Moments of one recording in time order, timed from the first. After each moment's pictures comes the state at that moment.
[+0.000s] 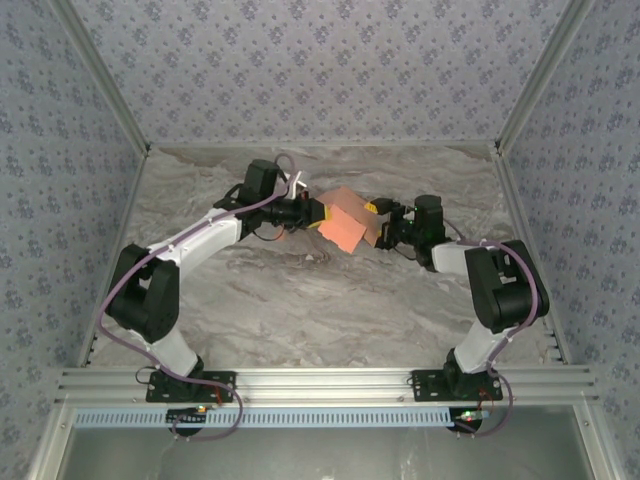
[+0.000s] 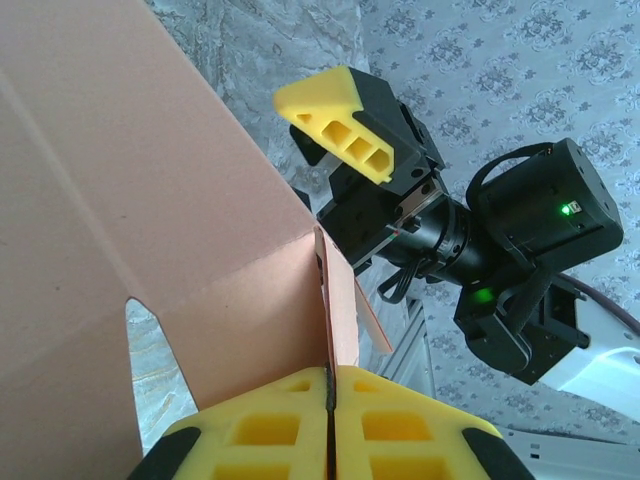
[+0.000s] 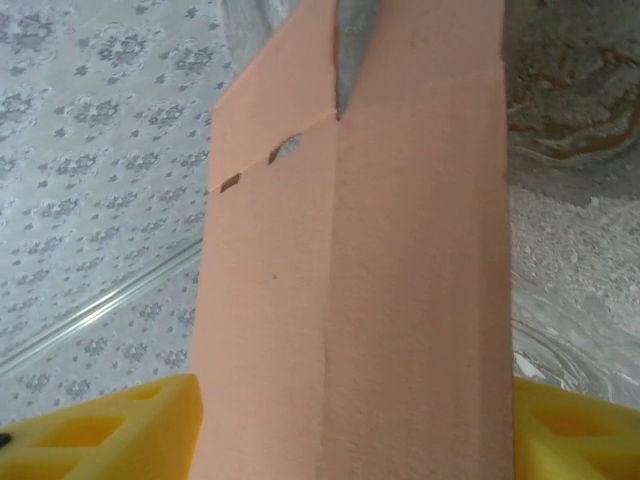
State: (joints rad) left arm -0.51 1.67 1.21 -0.16 0.78 -0.81; right arm 0.21 1.69 0.71 0.55 -0.62 1.73
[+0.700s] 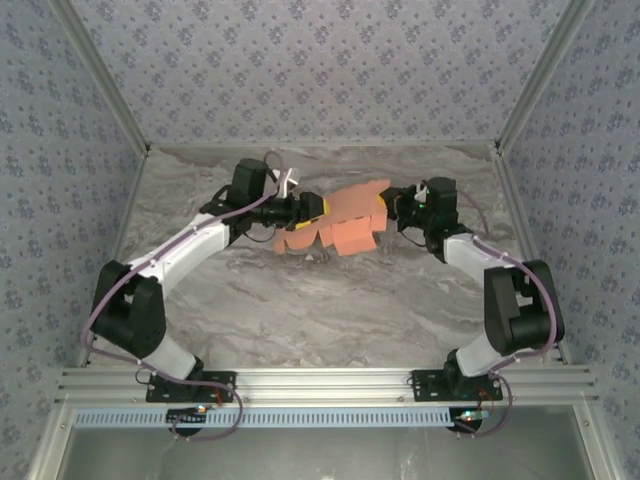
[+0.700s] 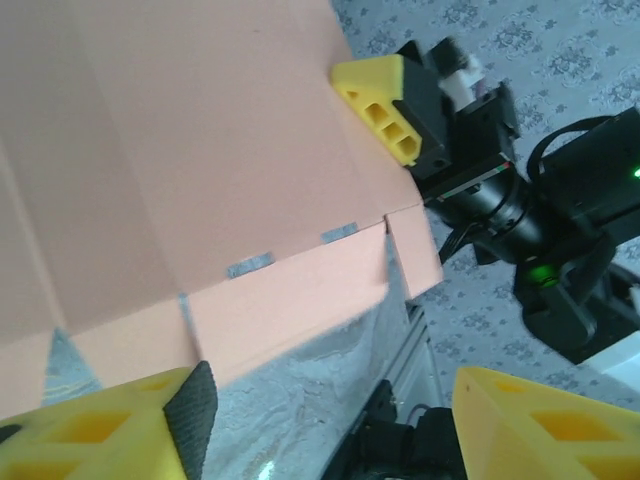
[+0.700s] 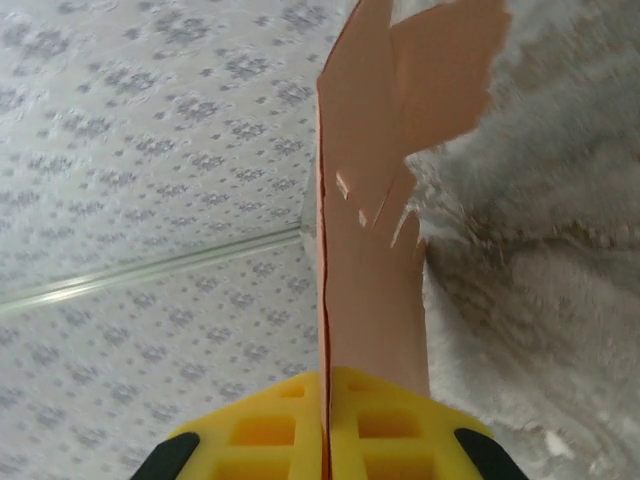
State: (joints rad) left arm -0.49 1.54 1.17 -0.21 0.75 -0.76; right arm 0.17 1.51 0.84 0.31 -0.53 1.38
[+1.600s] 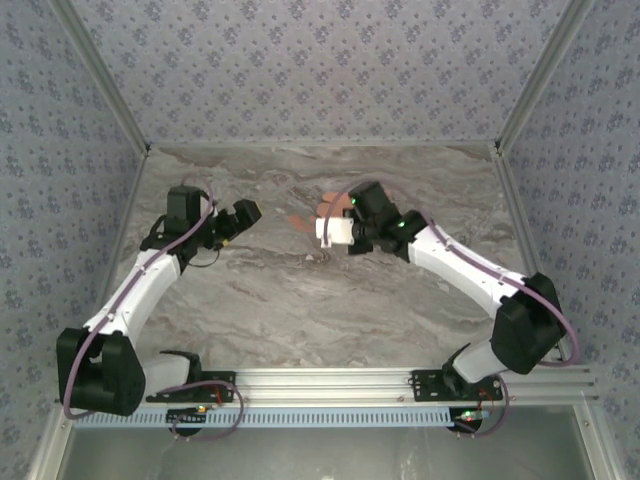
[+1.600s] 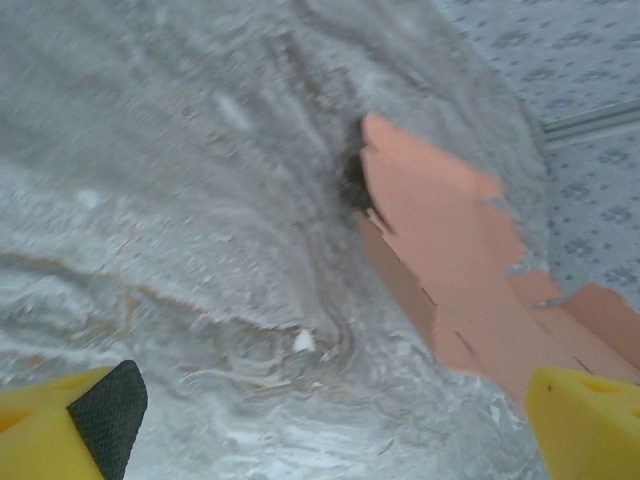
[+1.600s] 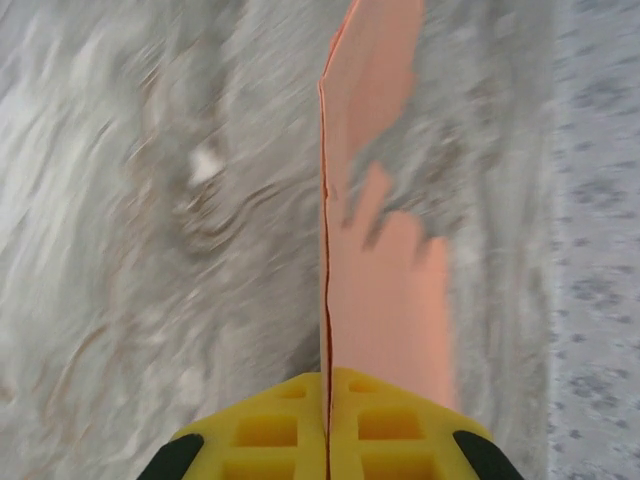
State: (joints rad) left arm -0.17 1.22 0.85 -0.34 0.44 -0.72; right arm 0.69 1.48 1.14 -0.51 0.00 -1.10
